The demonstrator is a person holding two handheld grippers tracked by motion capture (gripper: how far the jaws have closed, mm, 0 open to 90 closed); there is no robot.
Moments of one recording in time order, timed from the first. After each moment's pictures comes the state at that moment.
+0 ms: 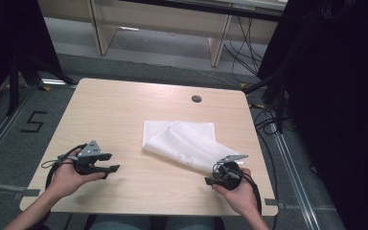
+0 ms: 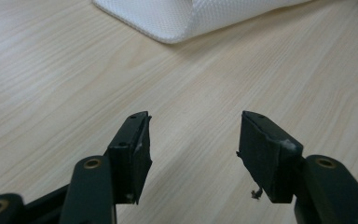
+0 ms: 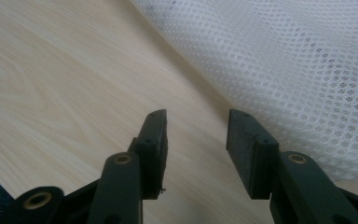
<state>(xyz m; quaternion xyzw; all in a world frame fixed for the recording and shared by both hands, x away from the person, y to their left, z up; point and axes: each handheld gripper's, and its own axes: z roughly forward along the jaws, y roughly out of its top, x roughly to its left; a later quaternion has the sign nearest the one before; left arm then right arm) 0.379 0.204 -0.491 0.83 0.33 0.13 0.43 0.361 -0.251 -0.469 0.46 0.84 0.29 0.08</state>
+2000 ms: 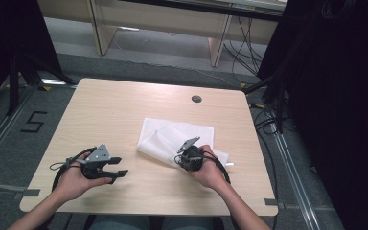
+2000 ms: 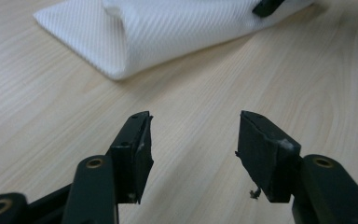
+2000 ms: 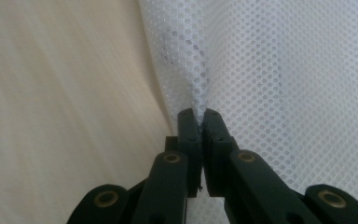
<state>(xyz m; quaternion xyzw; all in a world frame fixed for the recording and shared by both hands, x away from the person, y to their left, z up) 0.368 0.180 -0.487 0.84 0.29 0.12 0.44 0.422 -0.150 -0.477 0.26 0.93 0.23 0.11</state>
